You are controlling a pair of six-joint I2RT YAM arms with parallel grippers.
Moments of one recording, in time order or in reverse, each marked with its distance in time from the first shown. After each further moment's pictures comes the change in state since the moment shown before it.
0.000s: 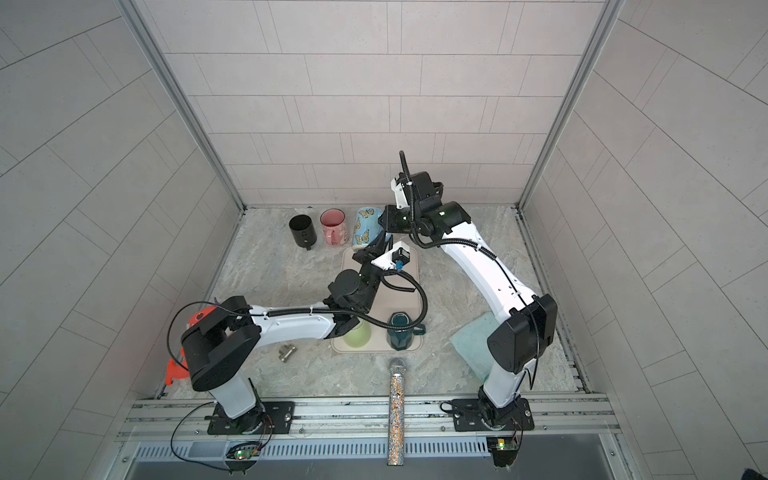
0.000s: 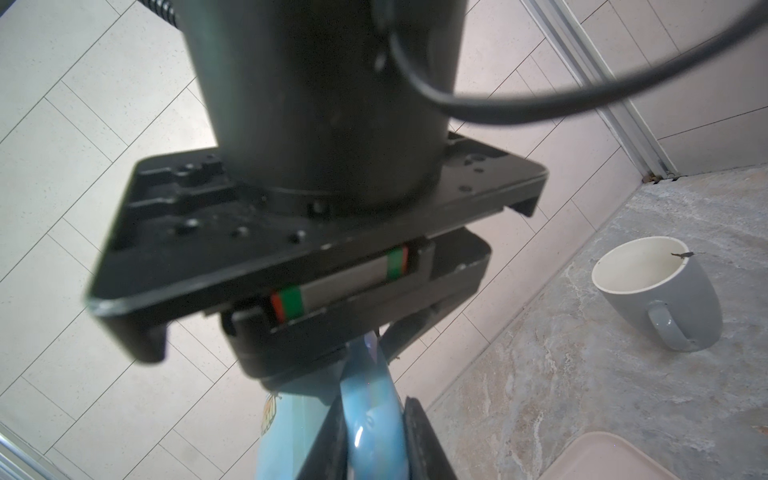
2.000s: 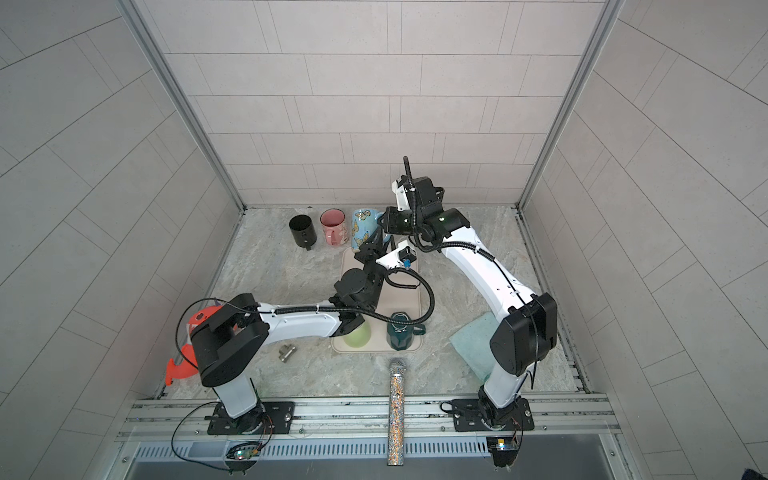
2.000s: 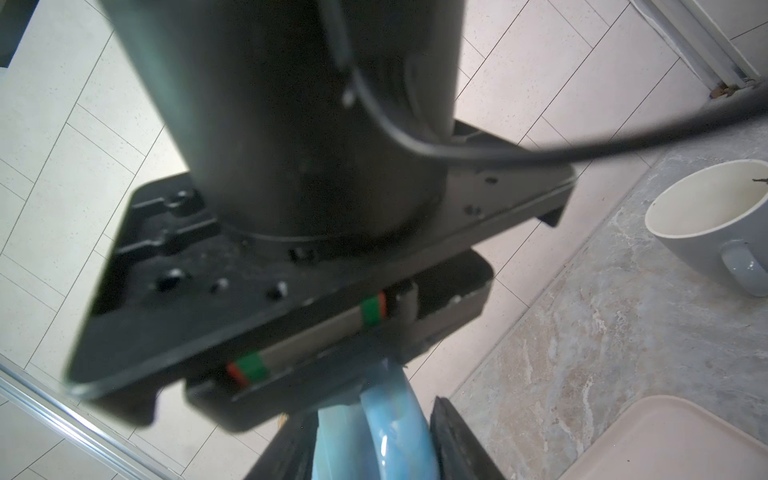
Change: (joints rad) left arm -0.003 0.034 0.031 0.000 -0.120 0.152; right arm -0.022 -0.018 -0.121 0.166 -0.059 0.038
